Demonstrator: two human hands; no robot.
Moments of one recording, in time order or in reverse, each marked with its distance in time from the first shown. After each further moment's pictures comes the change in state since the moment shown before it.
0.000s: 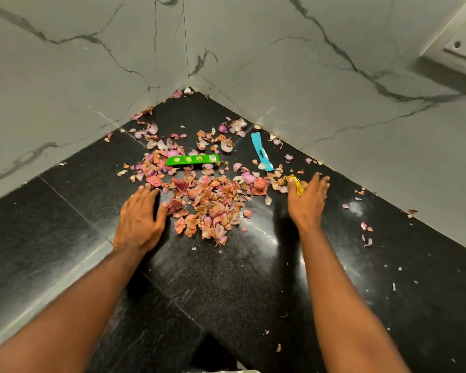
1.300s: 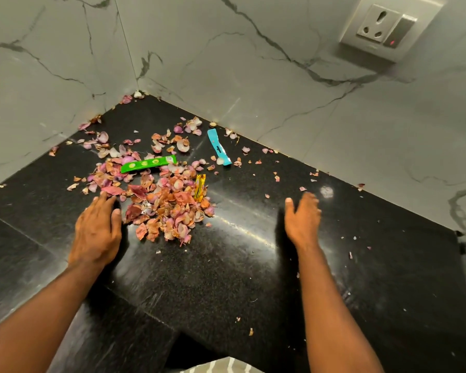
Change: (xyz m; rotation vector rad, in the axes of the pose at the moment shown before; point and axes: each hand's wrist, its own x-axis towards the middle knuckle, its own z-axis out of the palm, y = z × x) left_hand 0.002 -0.002 0.001 -0.048 0.025 0.060; right_hand -0.033 0.099 -0.052 -0.036 0.015 0.100
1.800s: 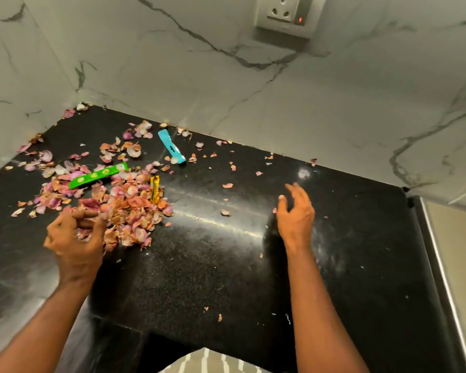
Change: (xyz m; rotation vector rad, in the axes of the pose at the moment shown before) left_hand -0.011 0.073 0.013 -0.350 0.393 0.140; right_hand -0.033 0.057 -0.056 0.235 0.423 -0.126
